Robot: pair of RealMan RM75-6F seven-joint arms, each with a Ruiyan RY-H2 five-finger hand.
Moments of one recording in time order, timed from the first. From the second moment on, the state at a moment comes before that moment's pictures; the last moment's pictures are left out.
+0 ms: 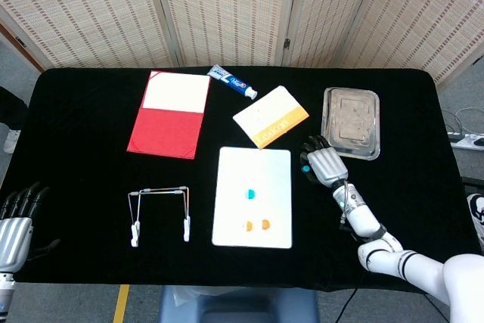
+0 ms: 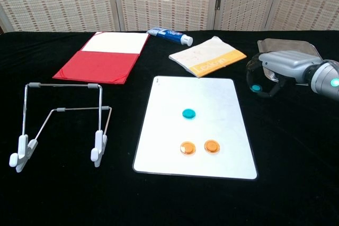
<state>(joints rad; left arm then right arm) -0.09 -1.11 -0.04 -1.63 1.45 1.45 0.11 0.72 -1.61 0.15 -1.08 -1.26 0.84 -0.12</state>
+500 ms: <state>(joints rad) -0.08 -1.10 -0.03 -1.64 1.46 1.47 0.11 0.76 -1.62 0.13 -1.28 -1.34 0.85 -0.19</state>
